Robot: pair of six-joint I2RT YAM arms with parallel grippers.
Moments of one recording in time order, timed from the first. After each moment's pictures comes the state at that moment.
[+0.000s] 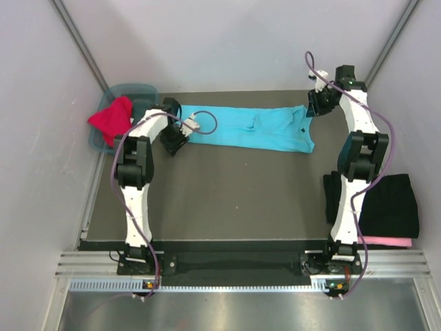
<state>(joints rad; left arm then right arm) -0.13 2.24 1.84 -0.99 0.07 0.79 -0.09 2.32 2.22 -0.90 -0.48 -0.47</state>
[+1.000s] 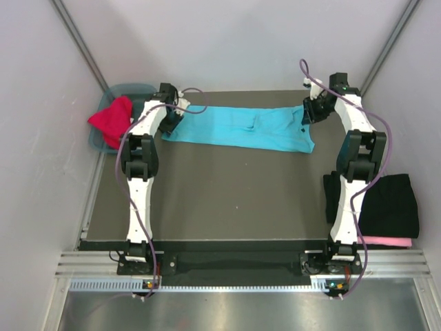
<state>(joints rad) -0.09 2.50 2.28 -0.97 -0.11 0.51 -0.07 2.30 2.09 -0.84 -0.48 -0.45</state>
